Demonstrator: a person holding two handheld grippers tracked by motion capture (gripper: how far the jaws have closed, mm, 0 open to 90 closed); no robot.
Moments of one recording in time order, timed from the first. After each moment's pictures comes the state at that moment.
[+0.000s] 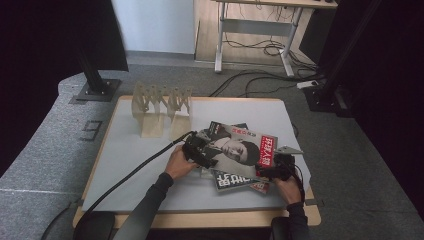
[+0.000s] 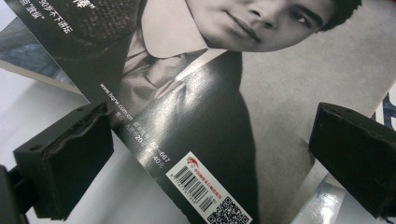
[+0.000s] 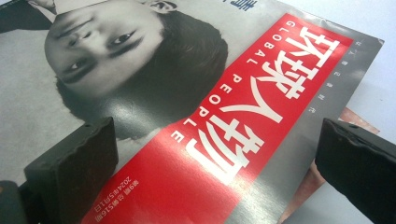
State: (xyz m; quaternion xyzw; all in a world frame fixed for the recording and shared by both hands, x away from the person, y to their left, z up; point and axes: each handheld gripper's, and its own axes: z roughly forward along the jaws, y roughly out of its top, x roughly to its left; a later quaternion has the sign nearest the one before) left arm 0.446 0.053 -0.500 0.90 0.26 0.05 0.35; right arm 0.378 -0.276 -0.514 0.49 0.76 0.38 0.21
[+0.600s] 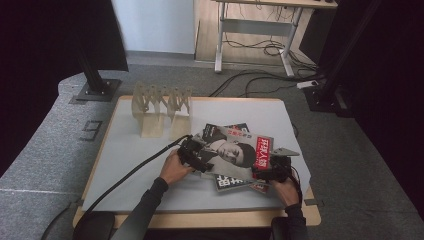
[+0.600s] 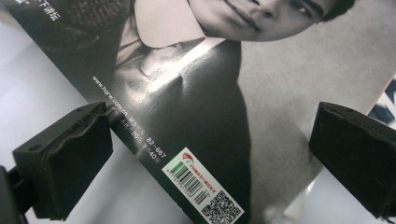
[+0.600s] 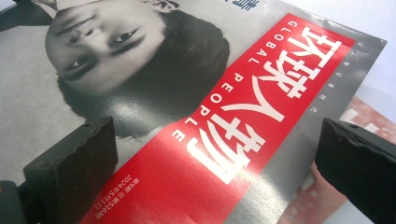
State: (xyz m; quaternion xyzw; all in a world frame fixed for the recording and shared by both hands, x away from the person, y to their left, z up) left arm 0.427 0.070 -0.503 0.90 0.28 0.04 0.34; right arm 0.371 -0.262 -0.513 0.47 0.77 0.38 0.20
